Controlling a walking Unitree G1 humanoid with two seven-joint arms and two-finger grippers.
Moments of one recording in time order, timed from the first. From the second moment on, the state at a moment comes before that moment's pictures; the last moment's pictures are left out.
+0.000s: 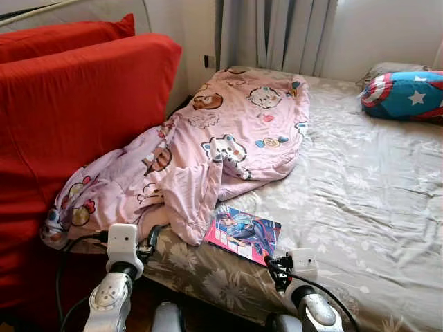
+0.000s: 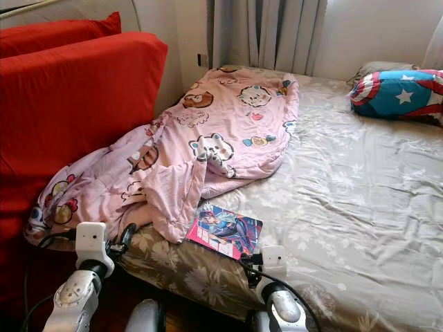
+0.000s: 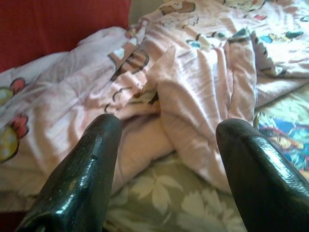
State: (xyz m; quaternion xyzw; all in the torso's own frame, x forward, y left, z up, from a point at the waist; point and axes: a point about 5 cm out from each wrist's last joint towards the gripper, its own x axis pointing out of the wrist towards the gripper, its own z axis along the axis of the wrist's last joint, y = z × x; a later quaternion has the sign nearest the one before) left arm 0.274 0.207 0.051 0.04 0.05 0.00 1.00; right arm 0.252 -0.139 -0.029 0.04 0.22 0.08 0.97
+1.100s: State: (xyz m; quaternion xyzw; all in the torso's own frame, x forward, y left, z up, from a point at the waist) left arm 0.278 0.207 0.068 0.03 0.03 -0.01 1.00; right arm 0.288 -0.136 -0.007 0.08 0.22 0.04 0.97
